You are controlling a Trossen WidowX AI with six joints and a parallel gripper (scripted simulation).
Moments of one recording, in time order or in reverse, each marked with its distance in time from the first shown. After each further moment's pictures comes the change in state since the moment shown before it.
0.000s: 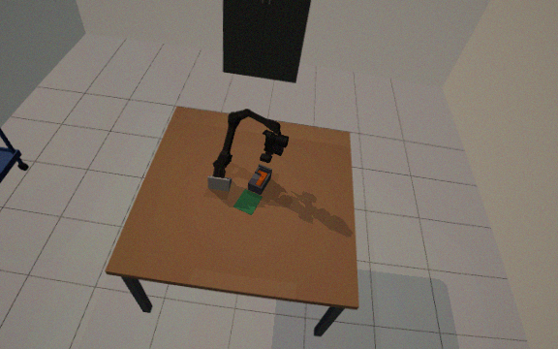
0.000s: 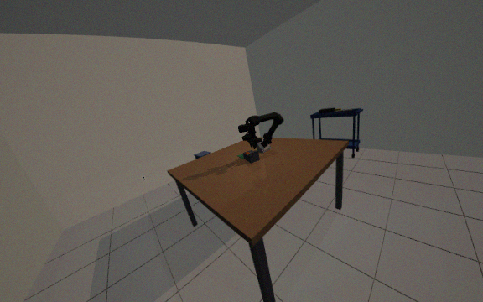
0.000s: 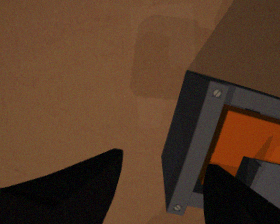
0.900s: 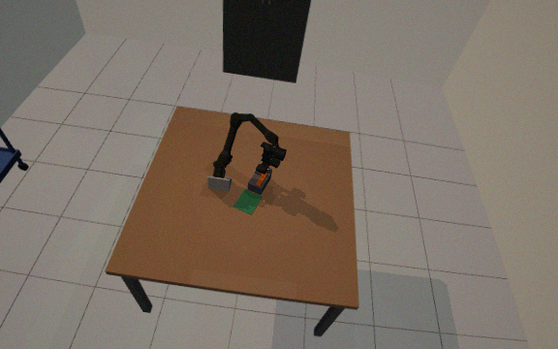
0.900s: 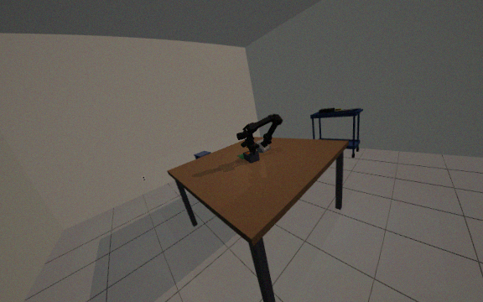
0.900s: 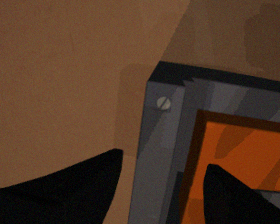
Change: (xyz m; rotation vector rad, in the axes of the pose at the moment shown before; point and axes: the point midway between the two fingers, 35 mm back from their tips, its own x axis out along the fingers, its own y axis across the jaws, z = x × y) arm 0.061 -0.027 -0.005 0.115 0.056 0.069
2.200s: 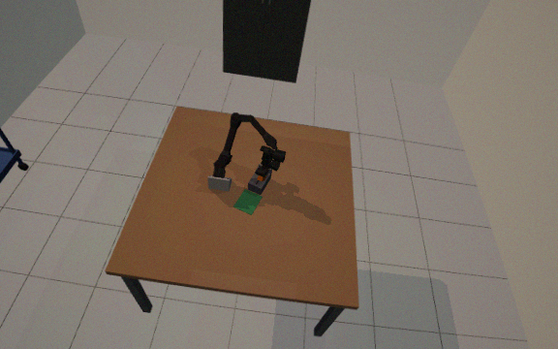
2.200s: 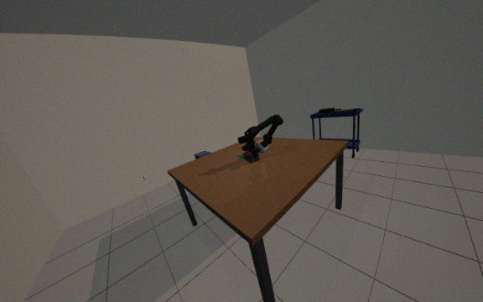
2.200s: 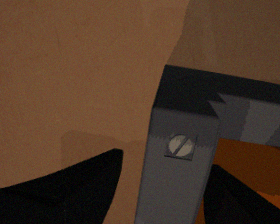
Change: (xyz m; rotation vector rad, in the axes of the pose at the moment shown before) arm 0.031 0.004 -0.001 -0.004 -0.001 0.009
